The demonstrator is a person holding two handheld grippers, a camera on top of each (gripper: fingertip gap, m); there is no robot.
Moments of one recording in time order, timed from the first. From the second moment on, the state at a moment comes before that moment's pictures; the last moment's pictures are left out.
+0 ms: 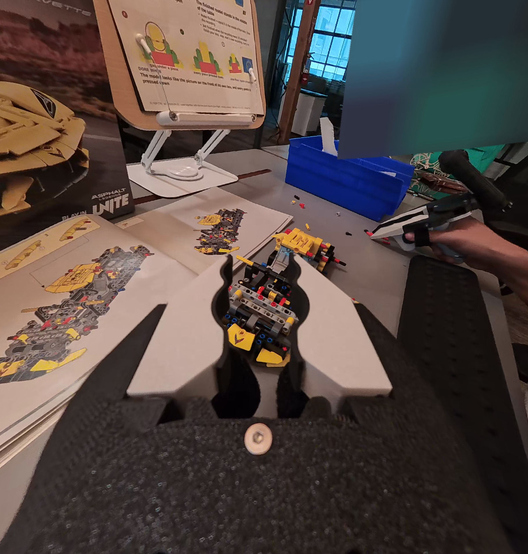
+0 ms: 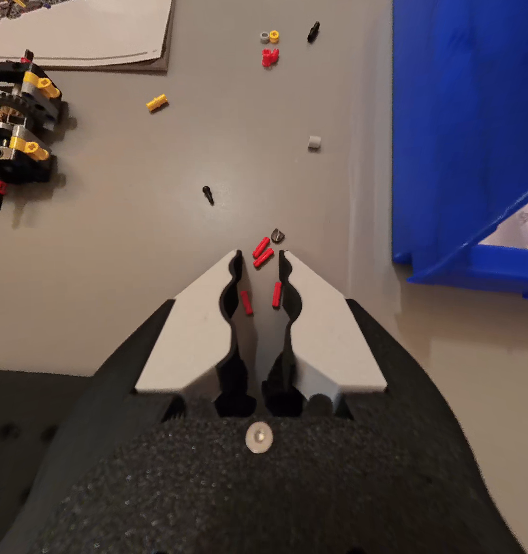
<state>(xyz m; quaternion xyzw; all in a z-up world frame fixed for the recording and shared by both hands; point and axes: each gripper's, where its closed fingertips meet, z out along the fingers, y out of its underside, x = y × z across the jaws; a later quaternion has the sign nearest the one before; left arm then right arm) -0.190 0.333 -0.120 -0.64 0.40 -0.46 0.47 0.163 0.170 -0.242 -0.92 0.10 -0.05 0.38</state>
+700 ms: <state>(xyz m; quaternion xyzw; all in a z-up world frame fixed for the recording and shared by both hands) -0.185 0.328 -0.128 -0.64 0.42 -0.45 0.47 -0.067 0.209 -0.225 -0.88 -0.30 0.10 0.34</state>
